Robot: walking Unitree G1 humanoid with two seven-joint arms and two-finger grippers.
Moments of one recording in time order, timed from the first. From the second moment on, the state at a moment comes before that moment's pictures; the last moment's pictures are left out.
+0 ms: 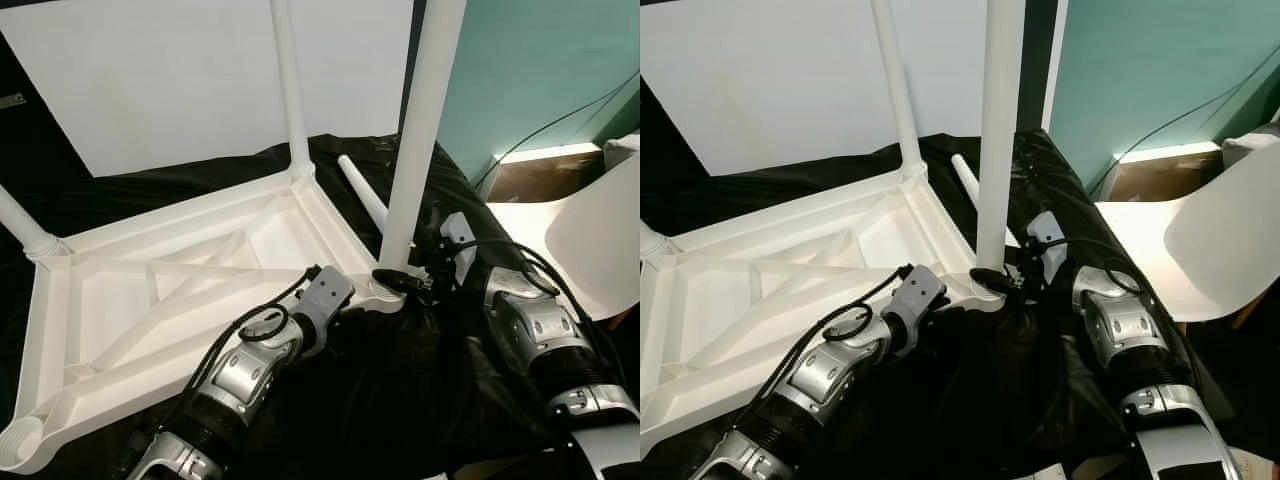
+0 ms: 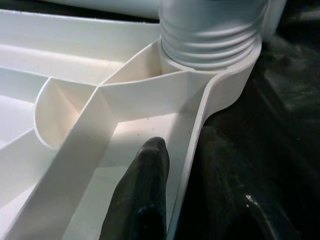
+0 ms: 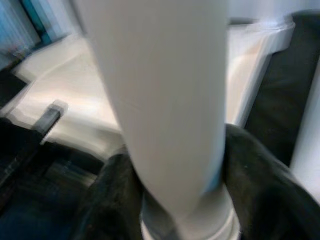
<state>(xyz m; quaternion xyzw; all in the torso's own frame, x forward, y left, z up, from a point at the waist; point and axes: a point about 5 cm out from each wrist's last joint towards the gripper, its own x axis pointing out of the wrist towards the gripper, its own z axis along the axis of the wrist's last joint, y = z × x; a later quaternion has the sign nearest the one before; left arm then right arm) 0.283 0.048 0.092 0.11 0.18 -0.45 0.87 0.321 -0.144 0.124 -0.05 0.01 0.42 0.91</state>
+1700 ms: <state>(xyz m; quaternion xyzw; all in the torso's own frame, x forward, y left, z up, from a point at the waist) 0.287 0.056 0.092 0.11 0.18 -0.43 0.88 0.309 -0.118 0.098 0.00 -0.01 0.20 0.98</state>
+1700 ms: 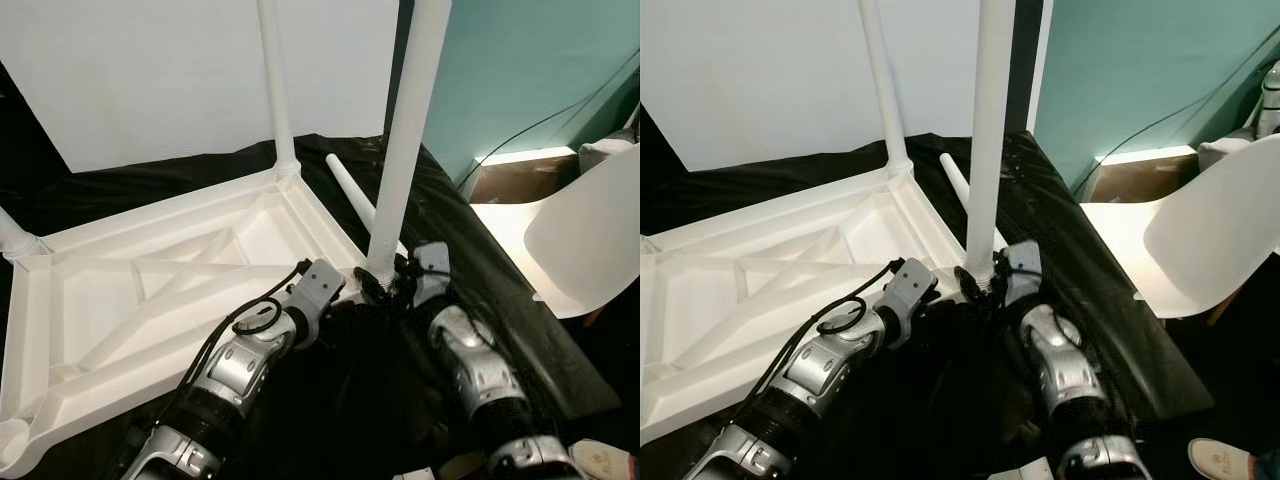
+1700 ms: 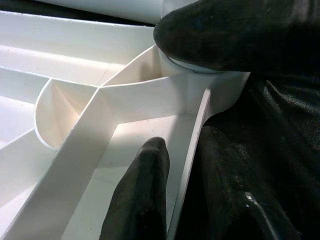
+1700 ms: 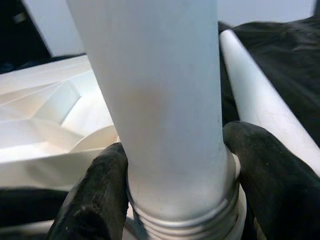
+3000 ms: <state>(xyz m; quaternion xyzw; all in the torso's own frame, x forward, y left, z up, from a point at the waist) 0.283 0.054 0.094 0.10 0.18 -0.43 0.88 0.323 -0.148 0.122 -0.14 0.05 0.44 0.89</state>
